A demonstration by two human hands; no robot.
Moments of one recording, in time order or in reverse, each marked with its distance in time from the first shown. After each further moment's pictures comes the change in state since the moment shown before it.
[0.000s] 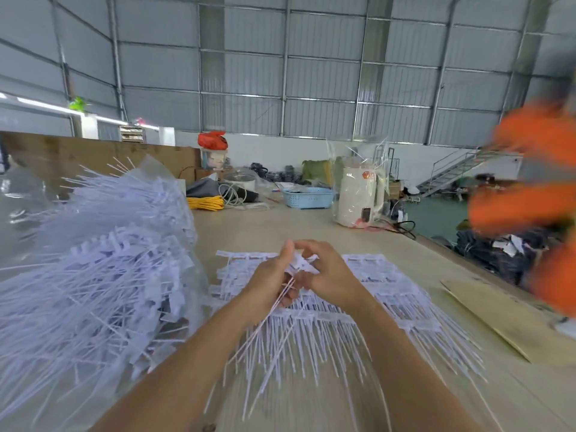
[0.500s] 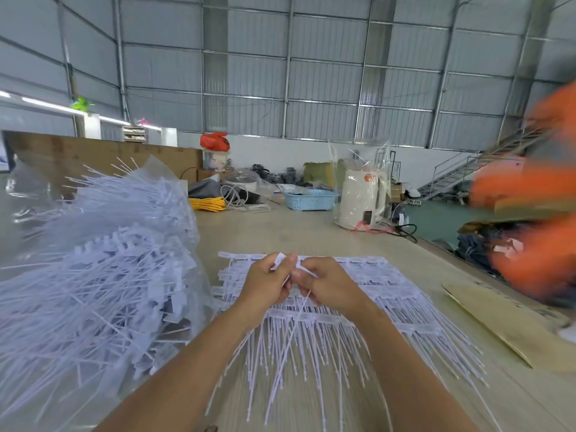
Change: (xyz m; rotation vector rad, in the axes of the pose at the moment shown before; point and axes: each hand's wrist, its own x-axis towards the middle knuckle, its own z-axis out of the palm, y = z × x) left_hand 0.005 -0.009 -0.008 0.094 0.173 0.207; right_hand 0.001 0.007 0.005 -0.009 -0.090 0.048
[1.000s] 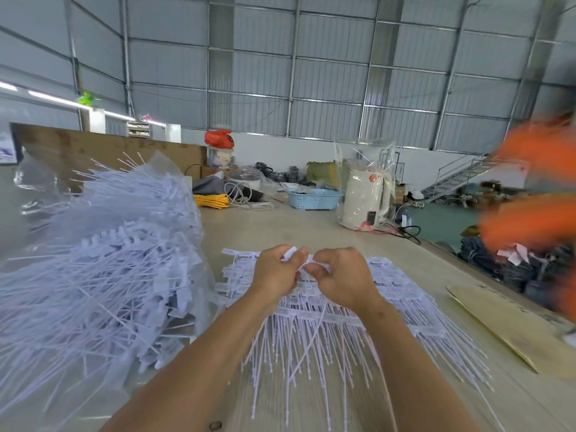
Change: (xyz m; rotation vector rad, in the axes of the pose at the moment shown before) left_hand 0.008 0.010 0.011 -0.009 0.098 -0.051; right_hand 0.001 -0.004 -0.012 -0.525 0.211 -0.248
